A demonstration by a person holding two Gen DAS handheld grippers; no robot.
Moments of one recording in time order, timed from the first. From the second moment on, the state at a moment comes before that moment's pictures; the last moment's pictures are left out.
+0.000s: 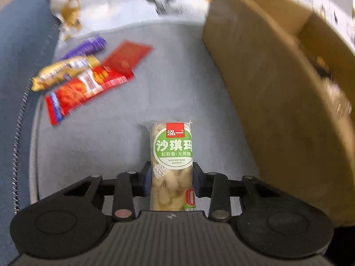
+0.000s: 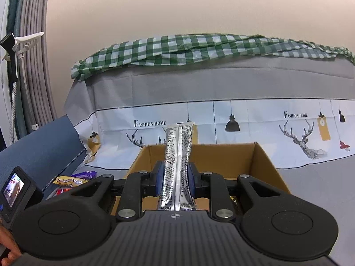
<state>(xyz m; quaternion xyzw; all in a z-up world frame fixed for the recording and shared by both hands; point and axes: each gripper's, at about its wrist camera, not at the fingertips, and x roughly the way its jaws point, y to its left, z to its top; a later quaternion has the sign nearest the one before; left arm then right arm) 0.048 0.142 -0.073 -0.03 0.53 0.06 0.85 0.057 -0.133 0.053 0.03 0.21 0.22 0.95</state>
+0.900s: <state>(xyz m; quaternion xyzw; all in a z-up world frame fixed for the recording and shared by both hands) 0.065 0.063 0.104 -0.13 0.21 -0.03 0.97 0.079 -0.172 0.048 0.04 0.22 0.16 0.96</state>
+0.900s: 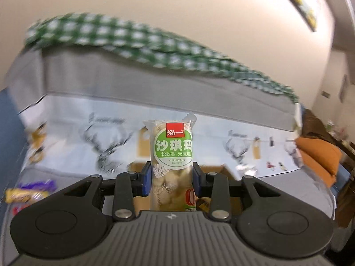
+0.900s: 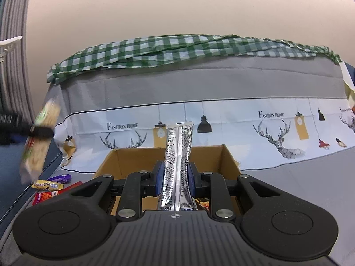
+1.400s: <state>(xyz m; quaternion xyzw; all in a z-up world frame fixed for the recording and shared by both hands) 0.088 0.020 0.049 -0.10 0.23 -0.10 0.96 0.097 -0.171 0.037 0.04 0.25 0.12 0.96</state>
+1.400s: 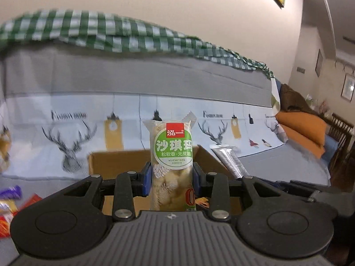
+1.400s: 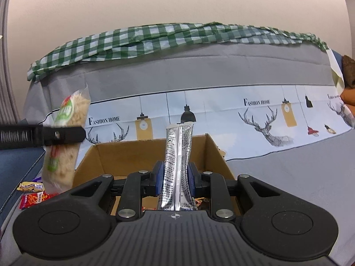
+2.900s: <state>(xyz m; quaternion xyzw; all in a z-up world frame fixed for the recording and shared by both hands) 0.070 0.055 0.037 -0.11 0.21 -0.11 0.97 0.102 -0.140 0.030 0.03 0.27 0.11 0.96</state>
